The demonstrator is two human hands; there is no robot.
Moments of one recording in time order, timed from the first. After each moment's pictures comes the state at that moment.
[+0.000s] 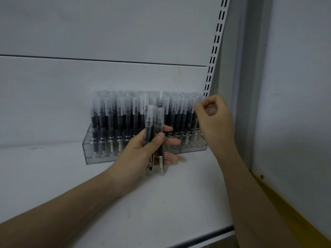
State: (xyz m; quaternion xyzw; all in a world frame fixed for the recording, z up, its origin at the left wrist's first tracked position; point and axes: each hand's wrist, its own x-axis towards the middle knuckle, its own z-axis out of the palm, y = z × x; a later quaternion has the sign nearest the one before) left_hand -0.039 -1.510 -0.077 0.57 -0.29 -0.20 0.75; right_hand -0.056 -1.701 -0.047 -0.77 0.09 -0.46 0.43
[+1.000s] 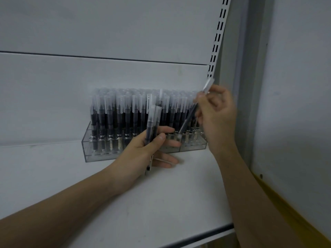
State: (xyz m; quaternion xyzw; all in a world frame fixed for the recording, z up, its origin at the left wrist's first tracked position) left_hand -0.037 -1.511 -0.079 0.60 -0.29 -0.20 0.72; right_hand -0.062 -1.689 -0.037 -0.64 -0.01 -0.46 0.61
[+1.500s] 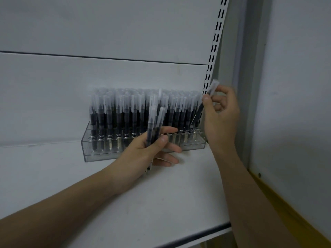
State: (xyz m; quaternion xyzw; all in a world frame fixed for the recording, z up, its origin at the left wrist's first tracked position) left_hand -0.035 -1.512 -0.082 0.60 -0.33 -0.20 0.70; right_hand -0.052 -1.708 -0.048 -0.69 0.09 -0.55 0.46
